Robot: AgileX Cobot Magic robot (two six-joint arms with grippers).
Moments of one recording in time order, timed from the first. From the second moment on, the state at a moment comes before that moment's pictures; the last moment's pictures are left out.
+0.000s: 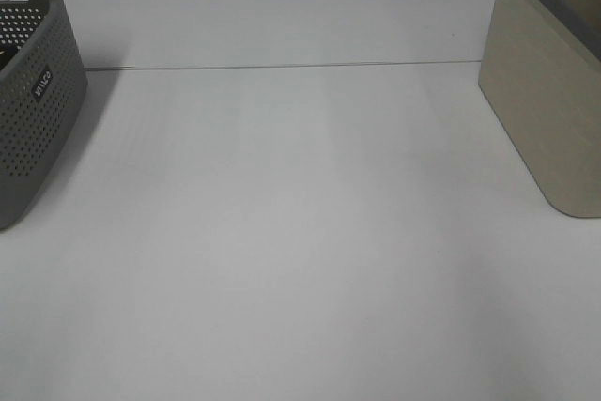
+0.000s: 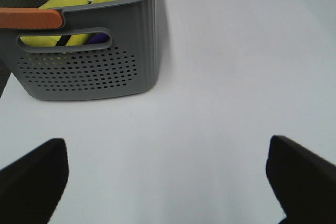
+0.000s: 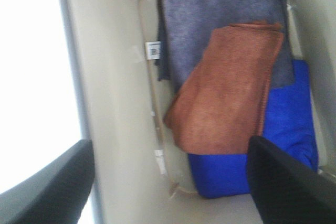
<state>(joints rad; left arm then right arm) 0.02 0.00 -0.50 -0.06 1.05 0.04 -0.20 1.86 -1.89 0.23 1.21 -0.09</state>
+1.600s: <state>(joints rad) 0.02 0.00 -0.50 -0.06 1.05 0.04 0.03 0.48 -0.56 0.17 1.20 -0.12</state>
